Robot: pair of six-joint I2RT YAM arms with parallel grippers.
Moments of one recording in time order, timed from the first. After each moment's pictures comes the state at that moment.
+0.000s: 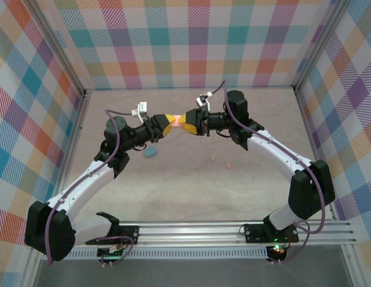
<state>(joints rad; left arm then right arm) -0.40 1.16 0.80 0.38 0.63 -1.33 0.54 1.53 1.19 0.16 -1.01 1.24</state>
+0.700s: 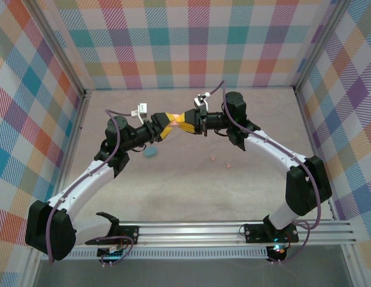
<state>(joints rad) -0.39 1.16 0.81 0.29 0.62 -1.25 0.53 1.56 1.17 0.31 -1.04 1.36</state>
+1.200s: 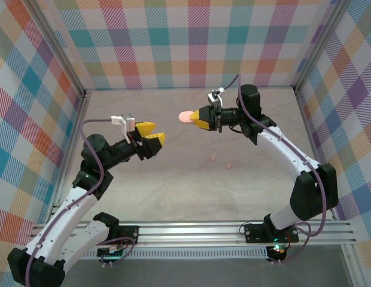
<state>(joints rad) -0.40 0.82 0.73 0.15 0.60 -0.38 0.41 1.50 1.24 -0.03 -1.16 1.11</state>
